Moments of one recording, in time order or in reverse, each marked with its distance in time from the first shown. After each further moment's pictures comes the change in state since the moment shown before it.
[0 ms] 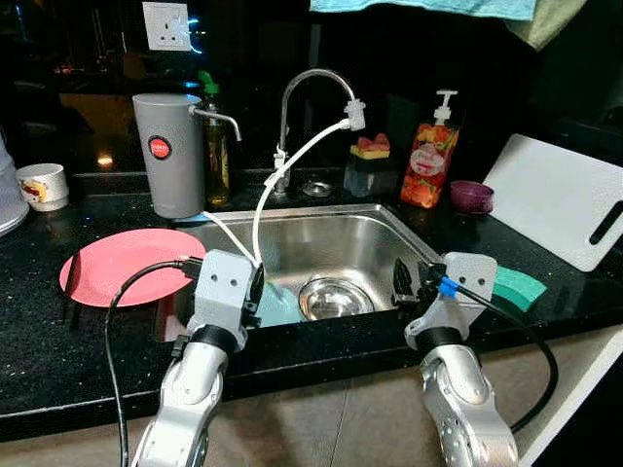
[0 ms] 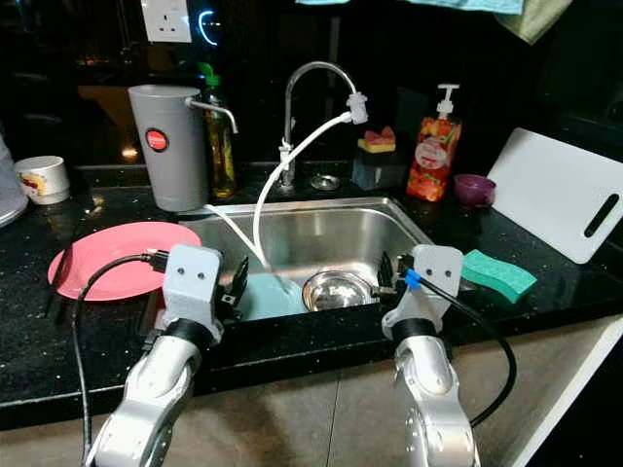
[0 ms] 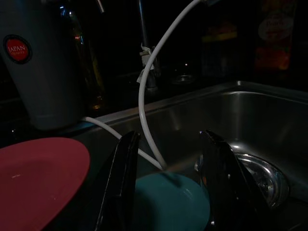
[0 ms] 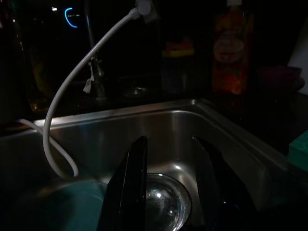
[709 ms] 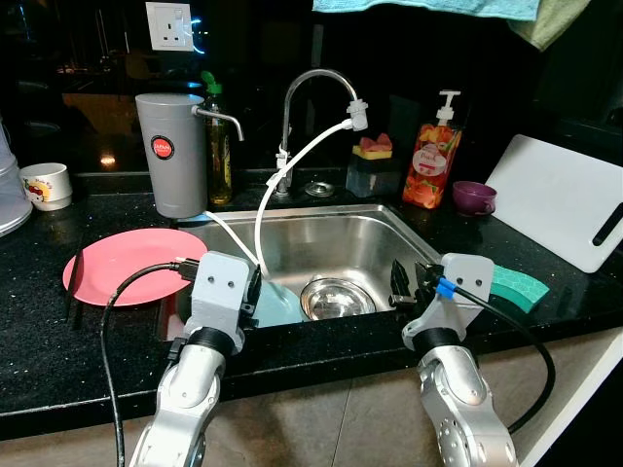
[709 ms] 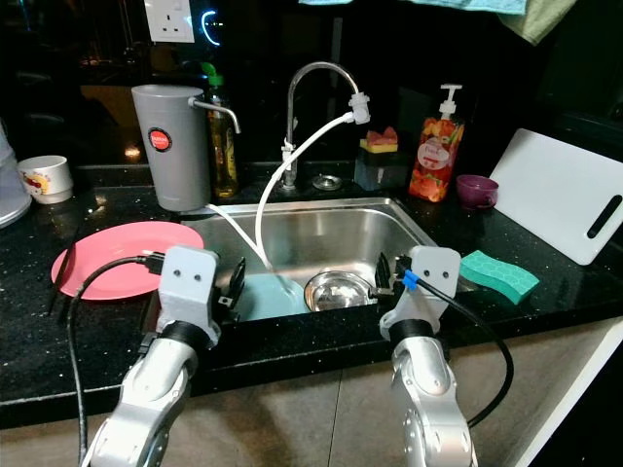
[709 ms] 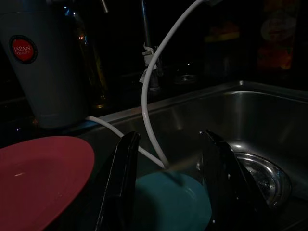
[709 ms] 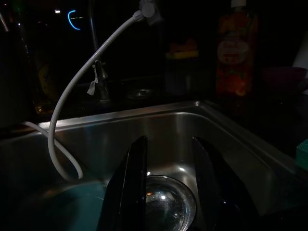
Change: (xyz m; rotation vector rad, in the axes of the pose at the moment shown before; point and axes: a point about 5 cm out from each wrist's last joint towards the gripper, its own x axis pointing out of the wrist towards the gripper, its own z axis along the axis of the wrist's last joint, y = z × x) left arm -0.003 0.002 0.002 0.005 -0.001 0.004; right arm 0.002 0.004 0.001 0.010 -0.005 0.008
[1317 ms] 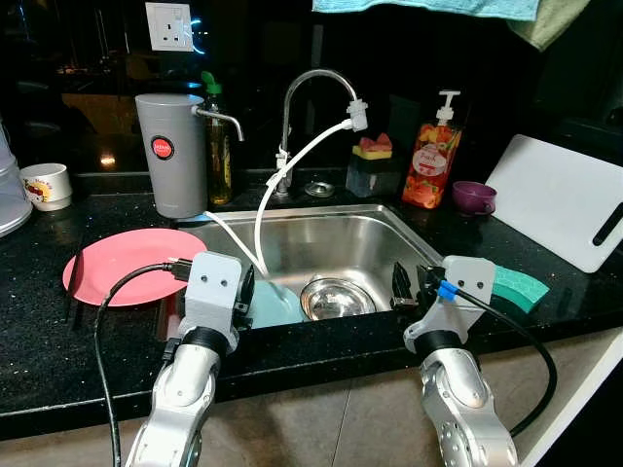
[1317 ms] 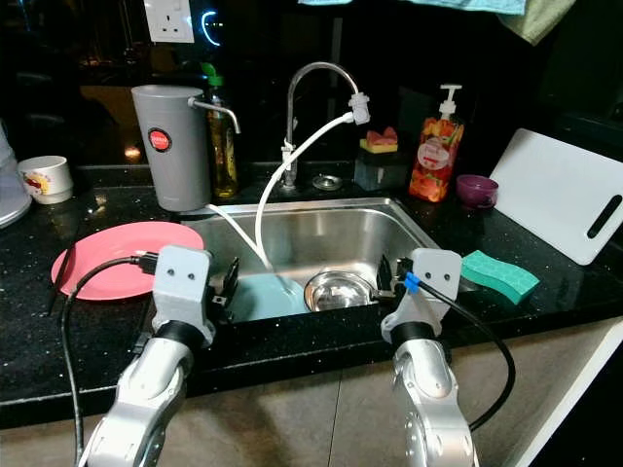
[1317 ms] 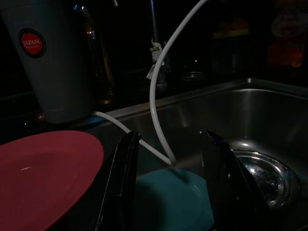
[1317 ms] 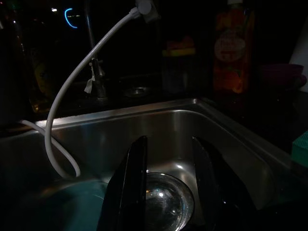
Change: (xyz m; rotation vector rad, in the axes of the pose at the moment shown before) left arm 0.000 0.007 -0.003 0.005 0.014 0.023; right arm -0.002 -0.002 -0.002 0.001 0.006 -0.014
